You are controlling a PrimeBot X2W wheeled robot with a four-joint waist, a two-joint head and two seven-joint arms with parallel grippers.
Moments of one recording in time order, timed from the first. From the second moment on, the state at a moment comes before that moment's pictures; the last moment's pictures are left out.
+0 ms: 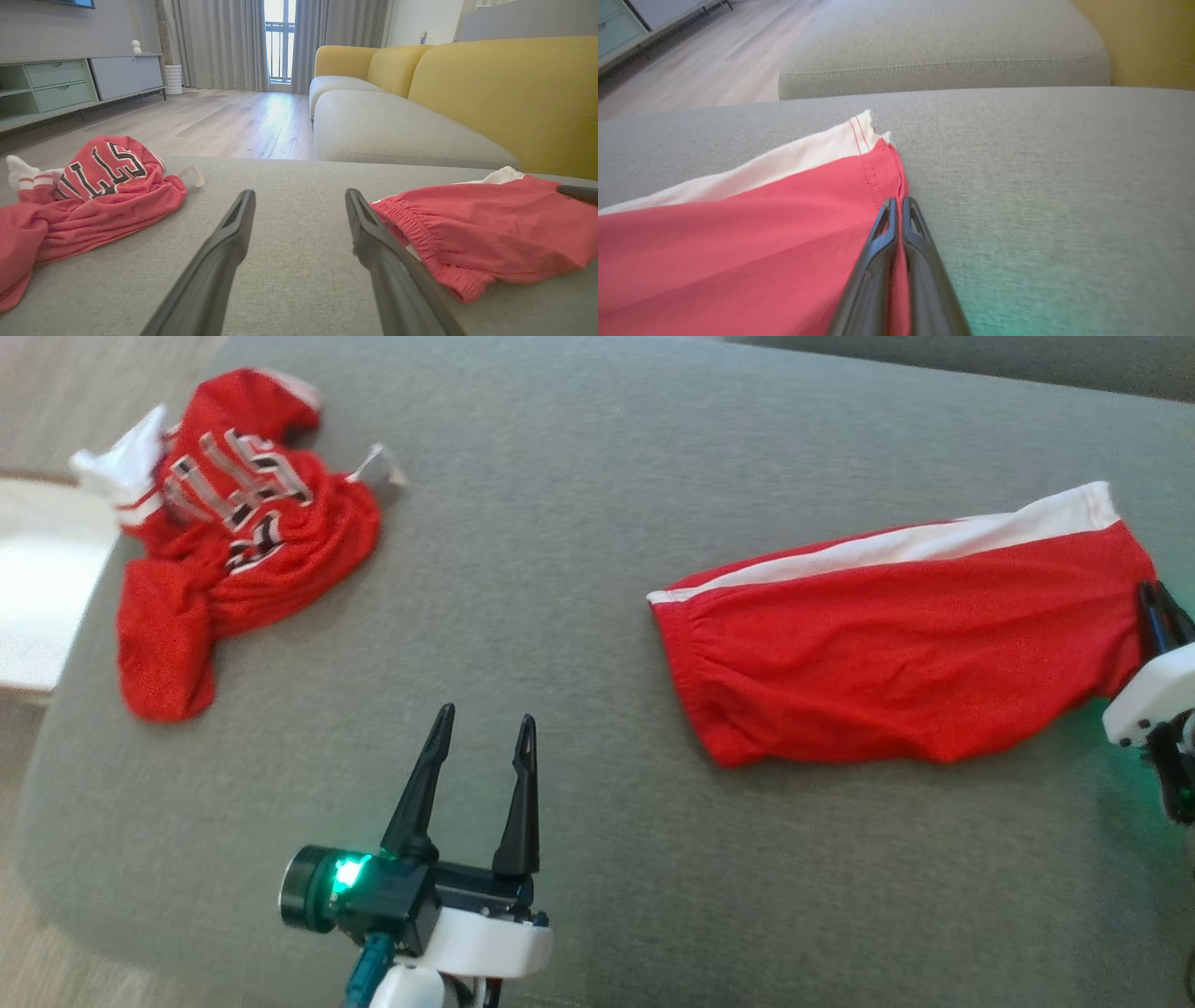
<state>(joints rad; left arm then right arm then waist) -0.07 0.05 -0.45 0.09 -0.19 0.16 -0.26 -0.62 -0.45 0.25 1.00 0.57 0.13 -0.12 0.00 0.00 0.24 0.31</state>
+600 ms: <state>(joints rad) -0.05 0.05 -0.45 0.13 -0.16 0.11 -0.26 -0.52 -0.54 0.22 1.05 0.58 0.13 -0.16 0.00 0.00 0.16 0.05</state>
